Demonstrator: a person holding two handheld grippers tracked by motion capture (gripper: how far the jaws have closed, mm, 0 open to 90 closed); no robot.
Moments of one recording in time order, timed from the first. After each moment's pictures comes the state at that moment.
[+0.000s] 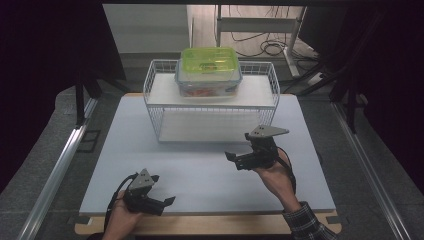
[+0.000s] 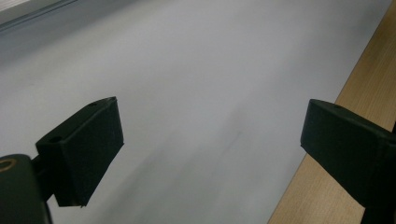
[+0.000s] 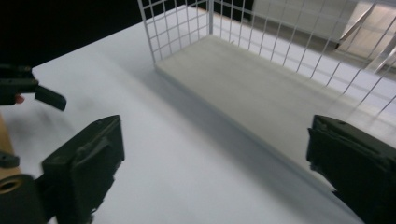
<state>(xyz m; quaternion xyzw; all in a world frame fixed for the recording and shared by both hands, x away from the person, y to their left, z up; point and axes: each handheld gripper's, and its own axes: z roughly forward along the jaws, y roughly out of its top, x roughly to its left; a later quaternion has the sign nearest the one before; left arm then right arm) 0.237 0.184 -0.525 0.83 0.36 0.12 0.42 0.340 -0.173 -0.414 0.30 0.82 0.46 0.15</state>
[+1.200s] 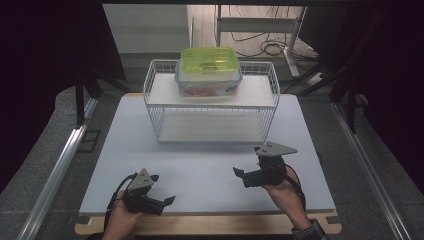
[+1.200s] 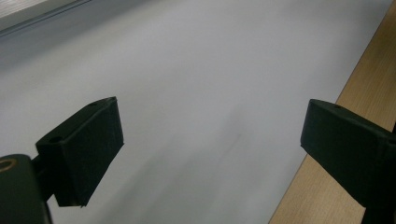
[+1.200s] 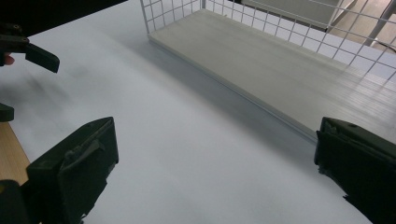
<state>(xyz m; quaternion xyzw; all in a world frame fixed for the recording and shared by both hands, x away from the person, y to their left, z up) 0.236 0.185 -0.524 0.82 0.36 0.12 0.42 0.305 -0.196 -0.436 0.31 0.82 0.44 0.17</state>
